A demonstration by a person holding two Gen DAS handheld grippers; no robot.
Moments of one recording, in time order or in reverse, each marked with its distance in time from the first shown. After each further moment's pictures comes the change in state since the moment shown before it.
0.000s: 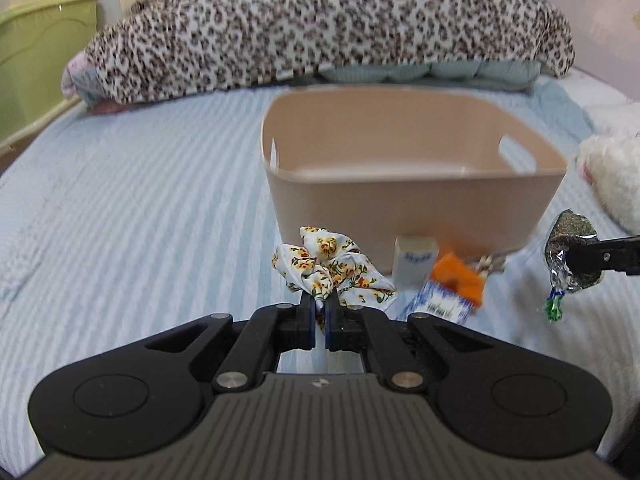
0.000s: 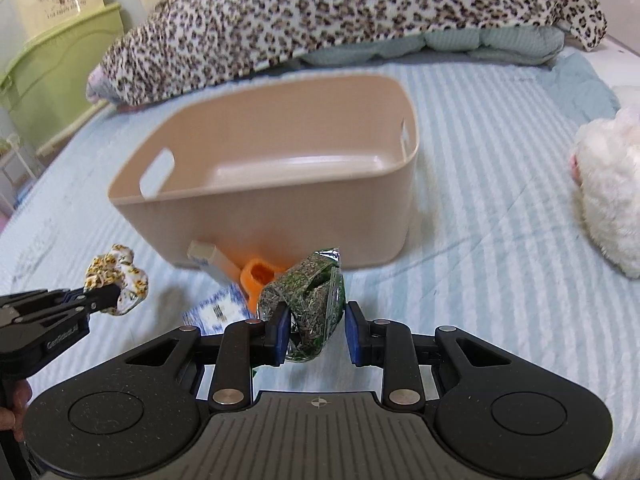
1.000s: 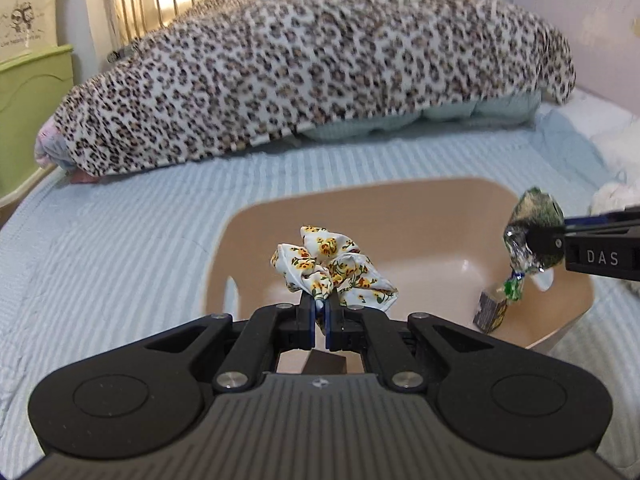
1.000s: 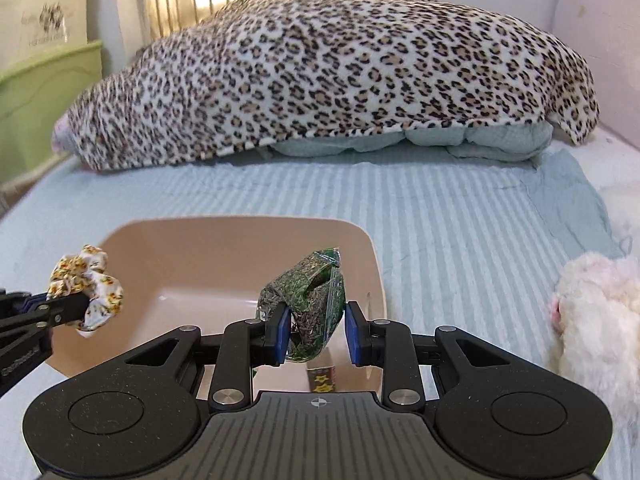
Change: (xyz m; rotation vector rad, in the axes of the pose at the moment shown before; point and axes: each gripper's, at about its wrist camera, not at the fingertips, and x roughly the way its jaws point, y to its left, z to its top) left arm 0.066 -0.041 0.097 0.074 -0.062 0.008; right arm 0.048 -0.002 0.100 -0.093 -0.166 -0.144
